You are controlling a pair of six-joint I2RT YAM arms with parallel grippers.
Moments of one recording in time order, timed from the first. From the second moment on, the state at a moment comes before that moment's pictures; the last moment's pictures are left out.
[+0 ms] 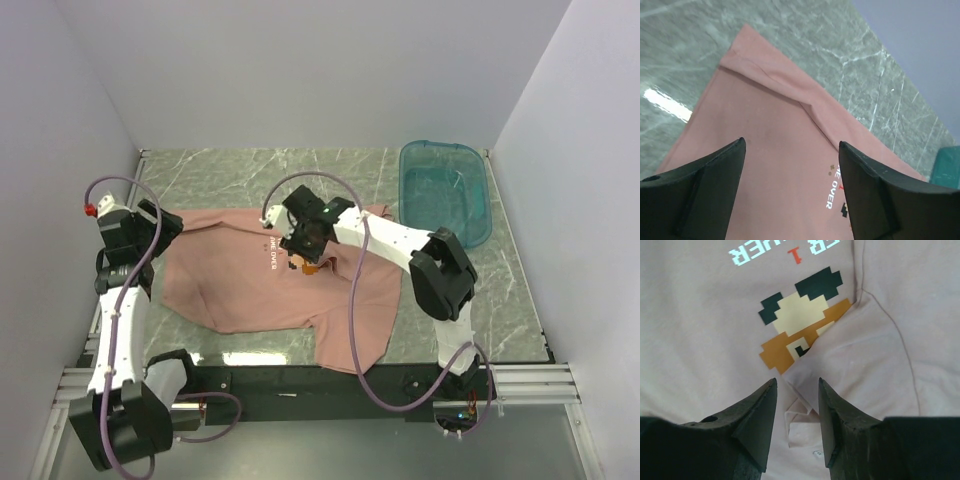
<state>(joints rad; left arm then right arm) 0.28 0.95 0.73 -0.26 0.10 -0.64 0.81 1.98 1.61 -0.73 -0.06 -0.41</state>
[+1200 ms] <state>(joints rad) 0.28 0.88 0.73 -0.33 -0.07 -0.62 0.91 2.07 1.56 -0.66 0.20 -0.40</state>
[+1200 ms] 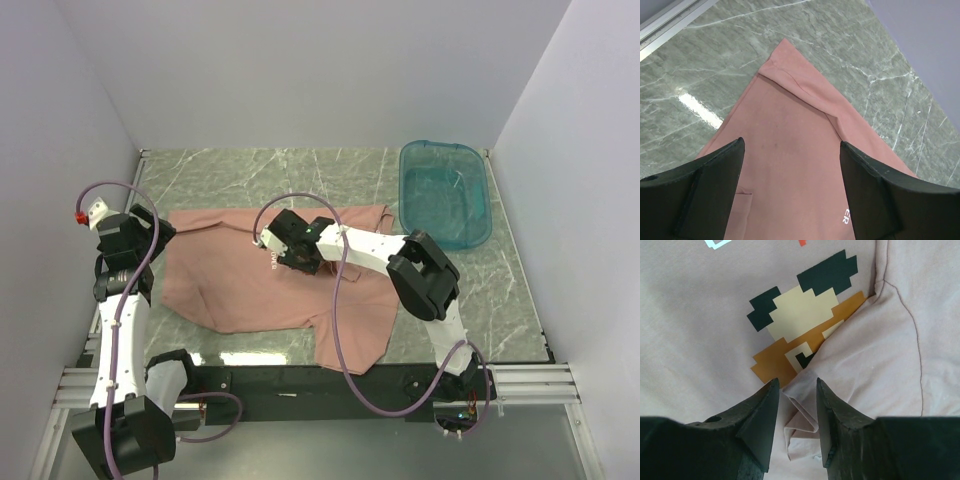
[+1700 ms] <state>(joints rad) 0.28 0.87 0.73 -0.33 -0.07 -0.62 0.92 2.09 1.56 -0.66 0.22 -0.40</state>
